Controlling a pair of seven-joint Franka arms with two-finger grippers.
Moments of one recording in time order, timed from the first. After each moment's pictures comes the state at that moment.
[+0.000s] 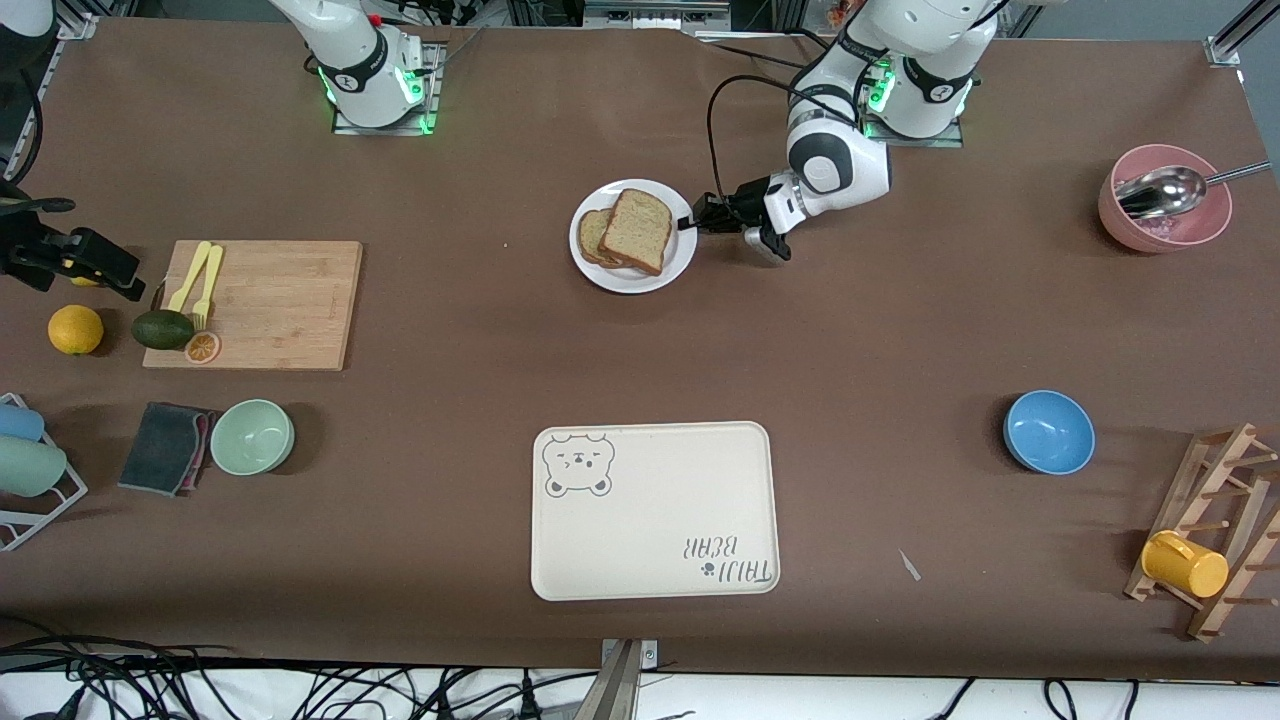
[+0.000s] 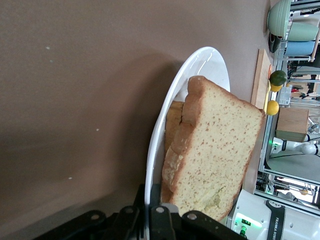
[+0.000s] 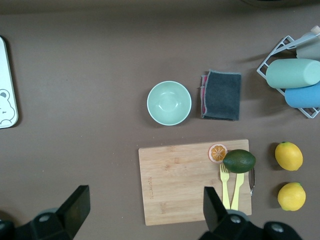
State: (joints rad) left arm -0.34 0.42 -0.41 -2.48 -2.14 2.44 1.29; right arm -0.08 0.08 0.05 -1.54 -0.05 1.70 0.07
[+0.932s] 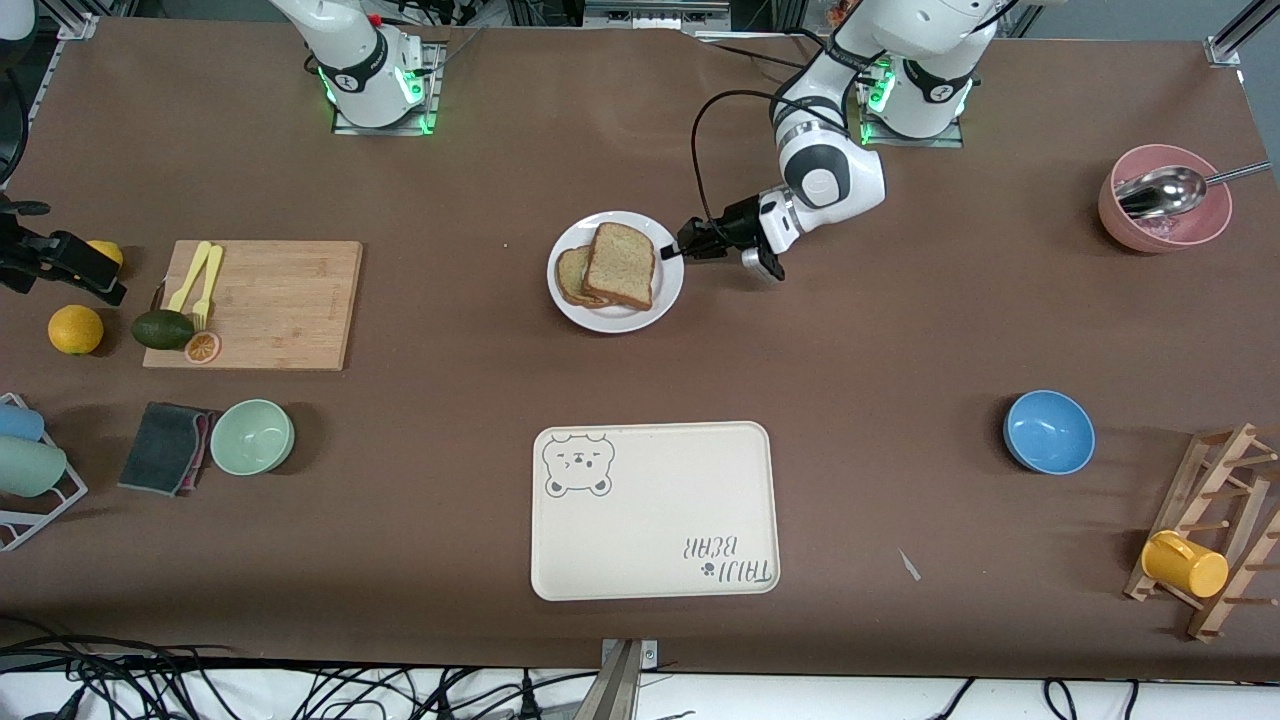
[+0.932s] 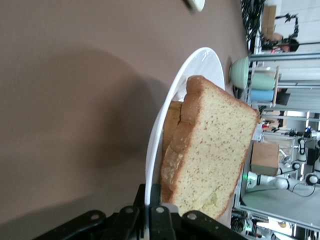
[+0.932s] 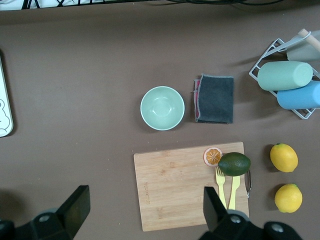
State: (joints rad) left arm -0.34 0.44 -0.37 -2.32 -2.25 2.46 1.28; right arm -0.08 0.08 0.03 -1.54 -0.05 1.72 0.07
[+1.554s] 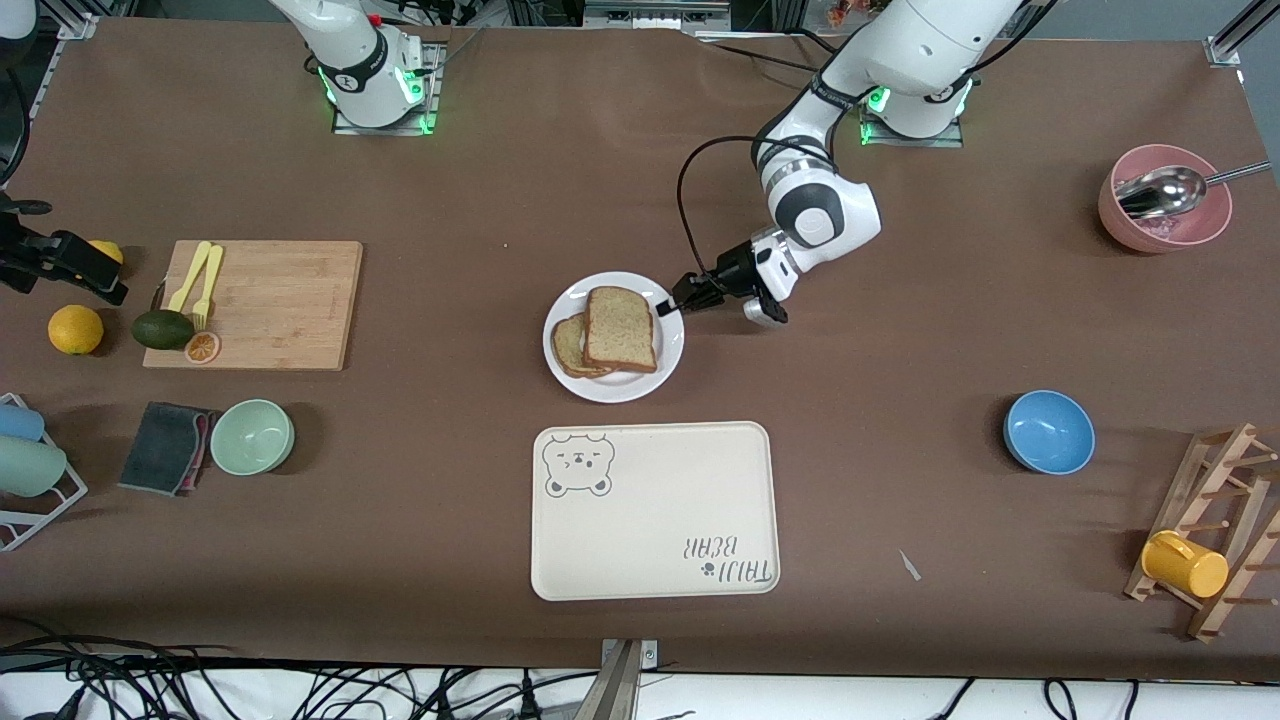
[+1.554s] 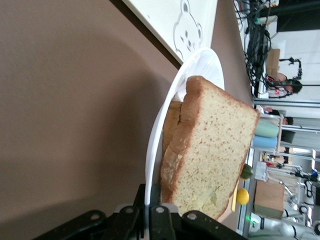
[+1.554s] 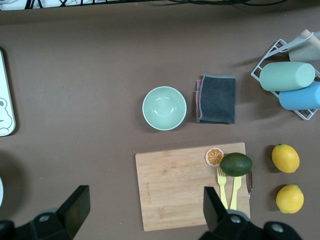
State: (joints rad) left arm -0.34 0.56 -0.34 -2.09 -2.25 2.60 1.20; right arm -0.08 0.08 0.04 -1.54 -0.04 1.72 0.07
